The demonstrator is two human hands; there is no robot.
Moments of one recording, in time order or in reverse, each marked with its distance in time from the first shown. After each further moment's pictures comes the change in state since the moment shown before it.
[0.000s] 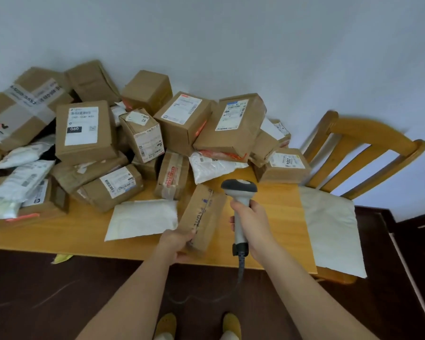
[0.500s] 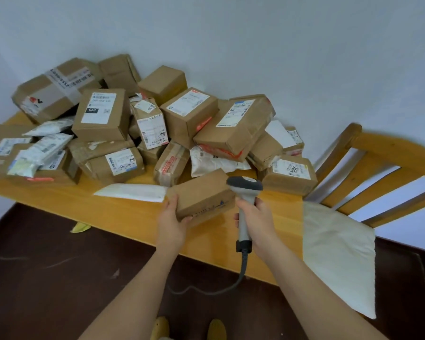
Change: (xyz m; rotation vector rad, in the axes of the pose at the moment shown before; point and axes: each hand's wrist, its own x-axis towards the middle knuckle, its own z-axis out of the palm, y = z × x) left_hand -0.032 -0.018 0.072 0.289 0.541 0.712; right_hand 0.033 0.002 -0.078 -0.018 -0.194 -0.049
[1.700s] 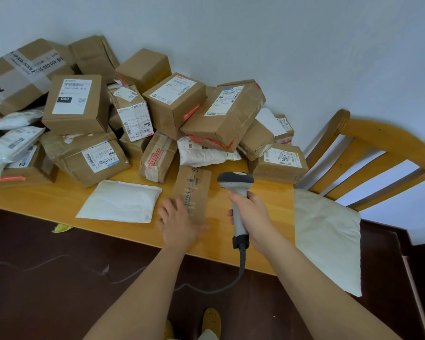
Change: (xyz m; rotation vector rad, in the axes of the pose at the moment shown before) left_hand 0.005 -0.001 0.046 0.555 -0.094 -0.008; right_hand 0.006 0.003 -0.001 -0.082 0.000 0.037
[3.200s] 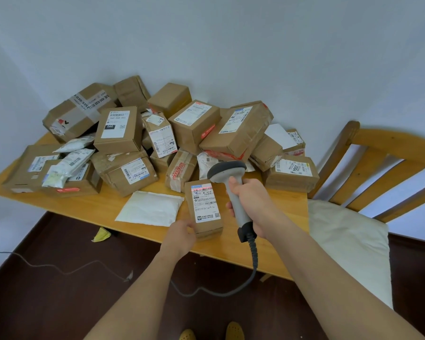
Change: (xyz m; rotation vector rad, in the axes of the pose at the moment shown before) left_hand -0.042 -0.035 -0.062 -0.291 -0.181 0.061; right_hand -0.075 -0.070 0.008 -0.031 -0.153 -0.041
